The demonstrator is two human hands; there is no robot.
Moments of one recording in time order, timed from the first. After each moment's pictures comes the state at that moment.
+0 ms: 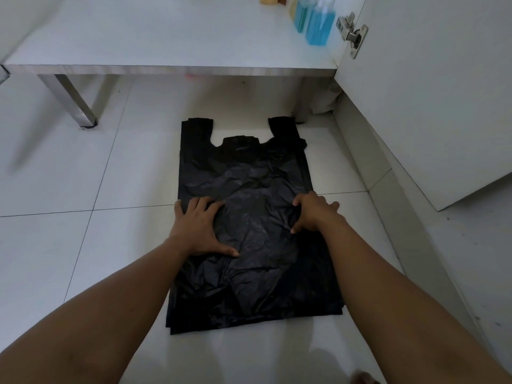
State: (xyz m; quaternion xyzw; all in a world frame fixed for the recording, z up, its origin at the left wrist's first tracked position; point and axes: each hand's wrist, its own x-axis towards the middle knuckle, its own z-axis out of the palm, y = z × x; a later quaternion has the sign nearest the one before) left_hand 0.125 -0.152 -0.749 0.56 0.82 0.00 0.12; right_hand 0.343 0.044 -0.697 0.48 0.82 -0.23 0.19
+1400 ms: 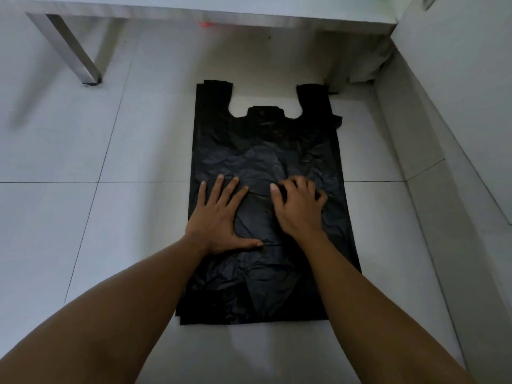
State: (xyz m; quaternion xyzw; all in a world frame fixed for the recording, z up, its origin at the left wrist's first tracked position) left_hand 0.136 -0.157 -0.787 0.60 0.80 0.03 0.08; right_hand 0.286 -0.007 -0.779 0.45 0.88 -0.15 -0.10
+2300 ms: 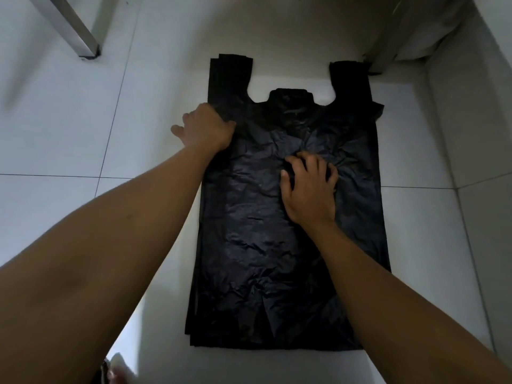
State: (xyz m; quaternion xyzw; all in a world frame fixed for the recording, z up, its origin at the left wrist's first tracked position) left_hand 0.000 -0.033 -0.749 0.22 0.95 0.15 0.17; right_hand 0.234 0.015 -0.795 0.40 0.91 -0.08 -0.11
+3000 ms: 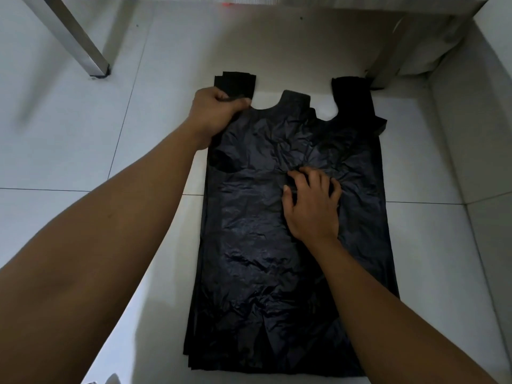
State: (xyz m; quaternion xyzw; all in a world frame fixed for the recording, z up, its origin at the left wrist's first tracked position) left_hand -0.022 -0.012 -0.710 0.20 0.78 0.51 0.31; right_hand 0.233 0.015 -0.793 0.41 0.90 -0.09 -0.11
